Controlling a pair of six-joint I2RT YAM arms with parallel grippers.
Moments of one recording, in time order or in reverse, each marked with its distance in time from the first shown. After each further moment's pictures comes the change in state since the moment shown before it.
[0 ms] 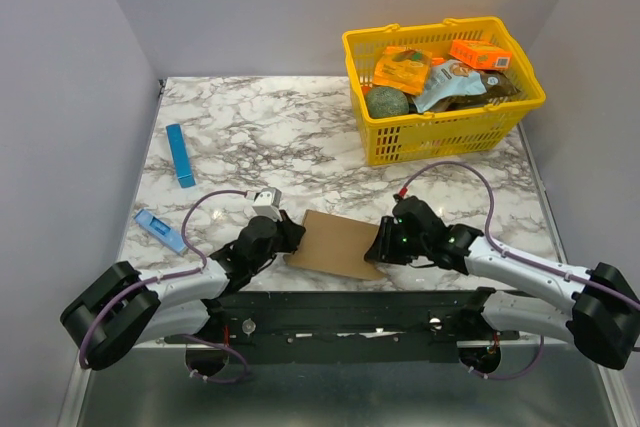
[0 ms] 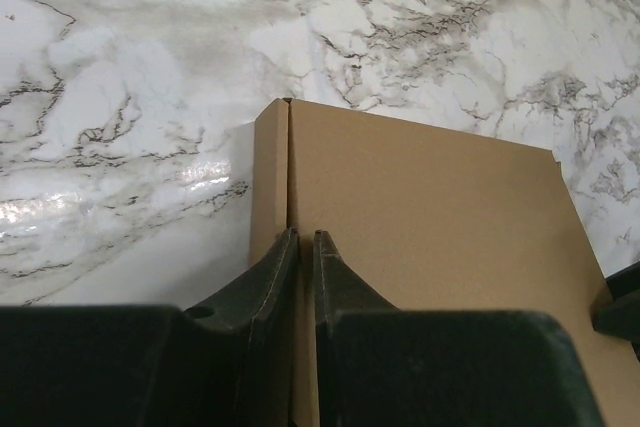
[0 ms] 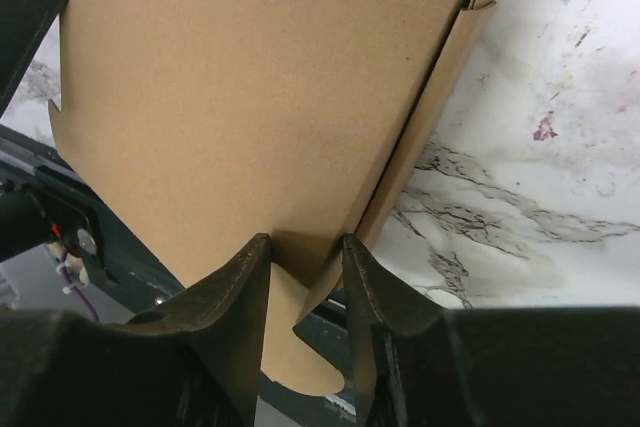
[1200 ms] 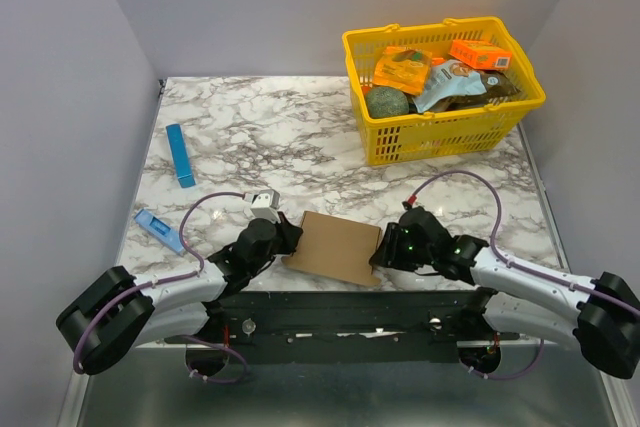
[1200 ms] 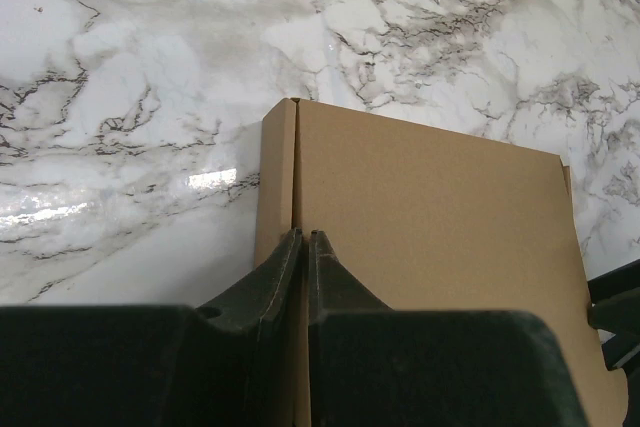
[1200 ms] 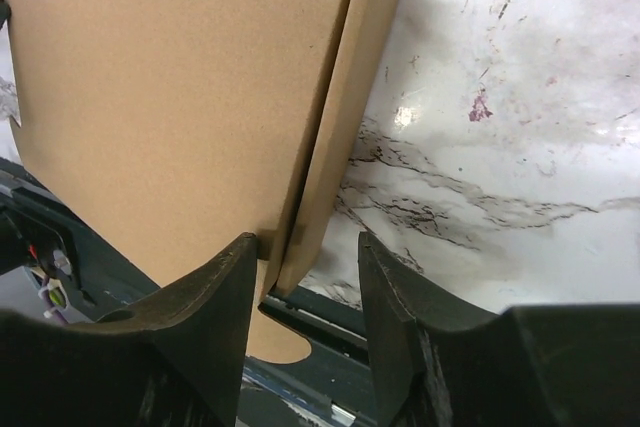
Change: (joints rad) left arm -0.013 -0.039 -0.011 -0.037 -0.047 0.000; right arm -0.002 -0.084 -0.114 0.045 0.069 0.039
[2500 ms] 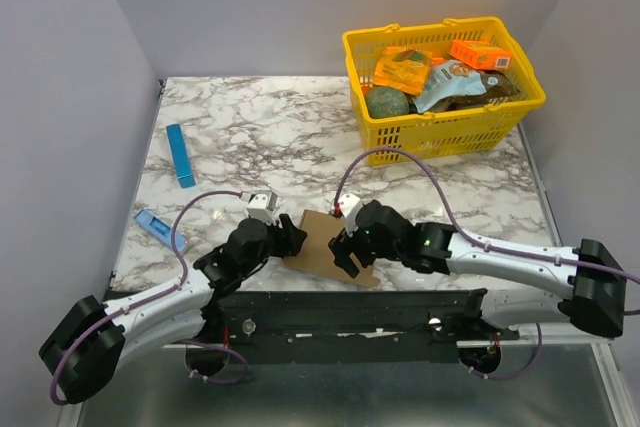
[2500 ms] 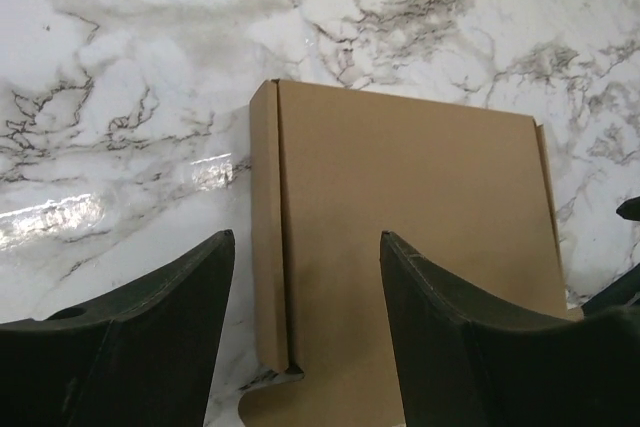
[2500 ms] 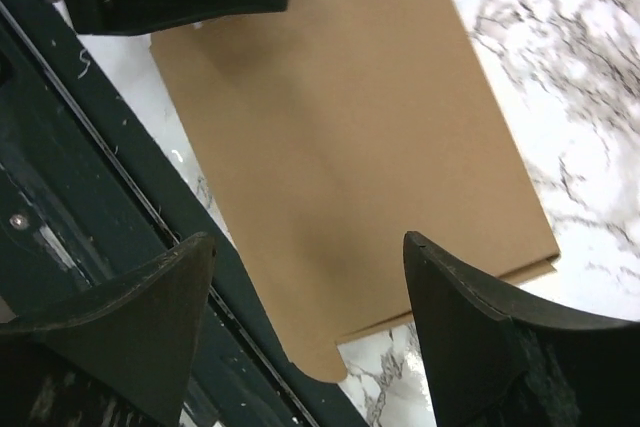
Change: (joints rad) left arm 0.028 -0.220 0.027 -0.221 0.071 0.083; right arm 0.261 0.189 0.355 -0.021 0.080 -0.735
